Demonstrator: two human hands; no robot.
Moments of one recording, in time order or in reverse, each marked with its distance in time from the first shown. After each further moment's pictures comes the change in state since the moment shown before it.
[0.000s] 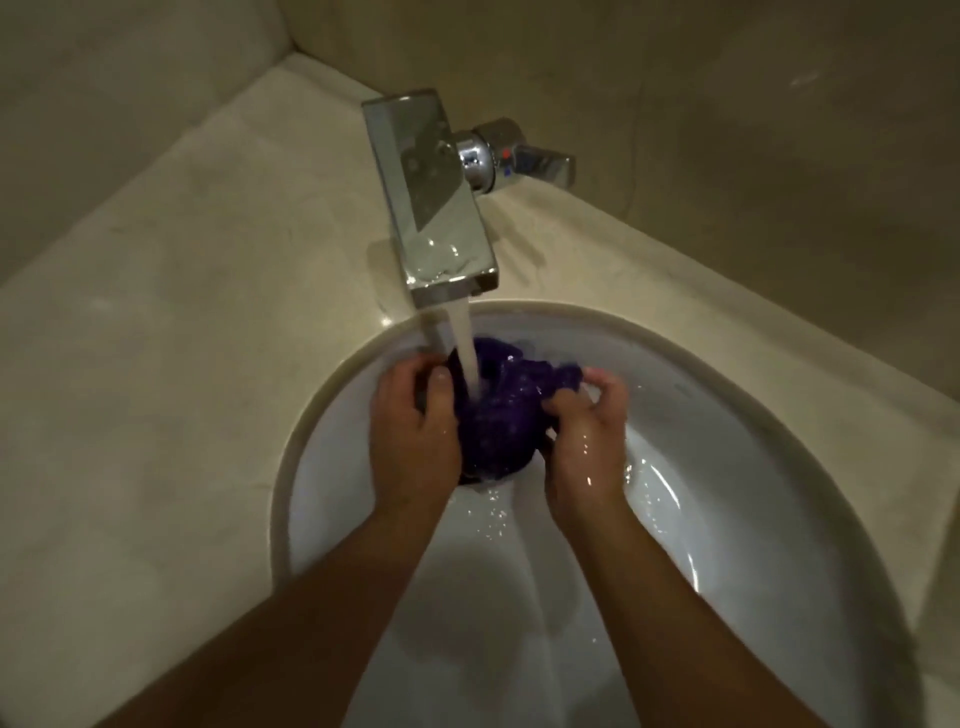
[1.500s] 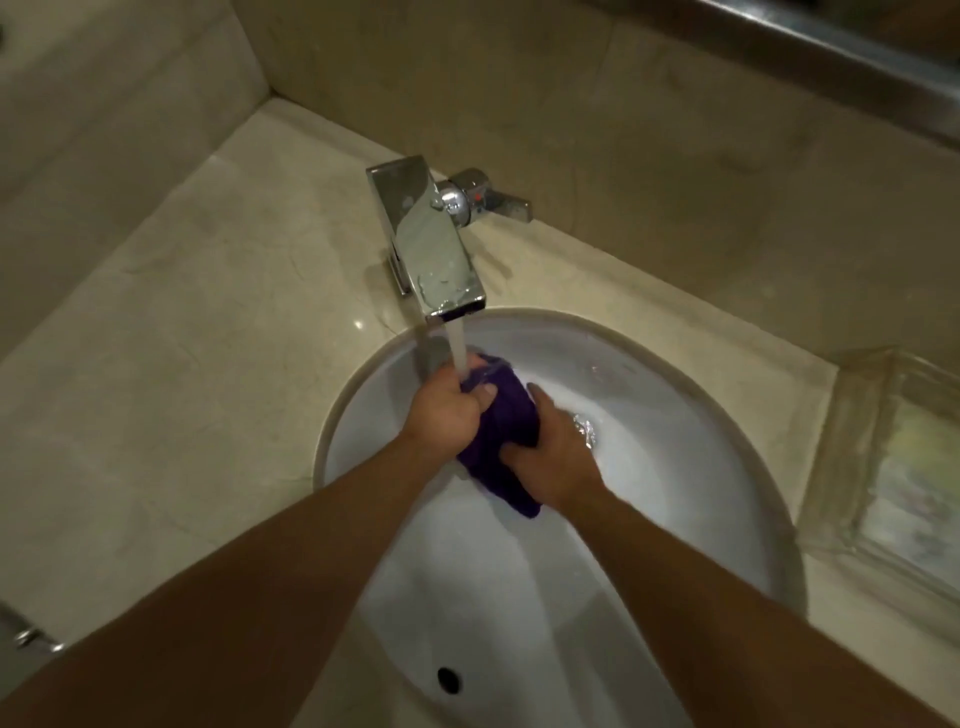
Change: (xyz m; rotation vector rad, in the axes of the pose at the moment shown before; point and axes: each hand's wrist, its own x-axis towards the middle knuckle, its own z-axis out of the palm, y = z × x) left_hand 0.018 0.041 -0.009 0.098 -0.627 -0.188; right_hand -0.040 -0.021 -0.023 -0.934 -0.270 -0.136
